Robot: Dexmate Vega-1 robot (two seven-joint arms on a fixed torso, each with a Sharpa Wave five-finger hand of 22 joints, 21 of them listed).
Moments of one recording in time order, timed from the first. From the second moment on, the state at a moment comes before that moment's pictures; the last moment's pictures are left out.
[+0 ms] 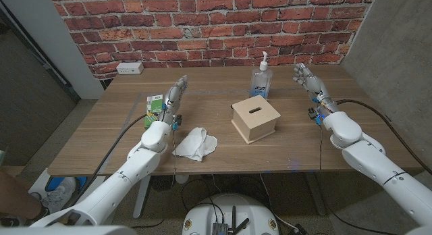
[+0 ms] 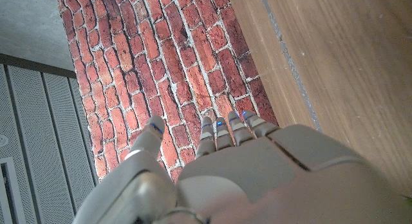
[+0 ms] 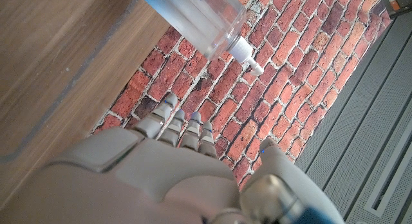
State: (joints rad) left arm 0.93 0.49 0.39 -1.43 -0.45 -0.38 0.17; left_hand 0.09 0.10 0.62 -0.08 0.18 0.13 -0.01 0.17 0.17 0.03 -0.03 0.17 0.17 0.05 -0.02 0.16 0.17 0.01 -0.03 0.17 0.17; right arm -1.08 -0.72 -0.21 -1.69 0.39 0.23 -0.16; right_hand 0.01 0.07 0.38 0.11 0.19 0.02 -0.02 0.17 0.17 0.10 -0.02 0.18 0.18 -0.01 -0.03 0.21 0.25 0.19 -0.04 0.18 0.17
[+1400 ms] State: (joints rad) left arm 0.85 0.42 0.41 -1.25 -0.51 -0.44 0.10; left_hand 0.04 0.08 0.62 -0.04 0.18 0.08 0.02 0.18 0.17 0.00 -0.02 0.18 0.17 0.01 -0.01 0.17 0.16 -0.03 -0.03 0.18 0.17; right arm -0.87 -0.54 -0.34 -1.28 0.55 0.45 0.03; right_hand 0.00 0.07 0.36 0.13 0.20 0.01 -0.01 0.18 0.17 0.09 -0.04 0.18 0.18 -0.02 -0.03 0.20 0.25 0.16 -0.04 0.18 0.16
